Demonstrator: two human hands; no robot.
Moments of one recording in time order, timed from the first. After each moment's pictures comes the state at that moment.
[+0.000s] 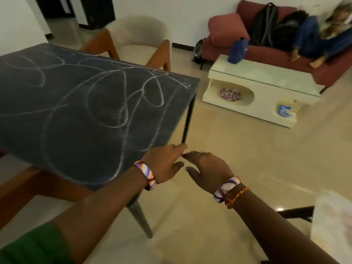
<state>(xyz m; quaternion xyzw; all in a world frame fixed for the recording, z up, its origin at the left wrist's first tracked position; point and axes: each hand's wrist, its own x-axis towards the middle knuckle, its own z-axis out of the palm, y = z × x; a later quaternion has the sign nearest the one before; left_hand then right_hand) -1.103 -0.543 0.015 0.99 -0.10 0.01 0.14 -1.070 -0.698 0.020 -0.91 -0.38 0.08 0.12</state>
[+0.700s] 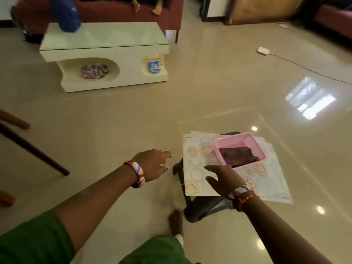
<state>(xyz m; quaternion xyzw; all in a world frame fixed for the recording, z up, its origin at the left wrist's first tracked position) -0.930 -0.961 -0.066 0.89 -0.40 -0.20 0.08 -1.057 -1.166 -0.077 -0.96 0.14 0.17 0.19</state>
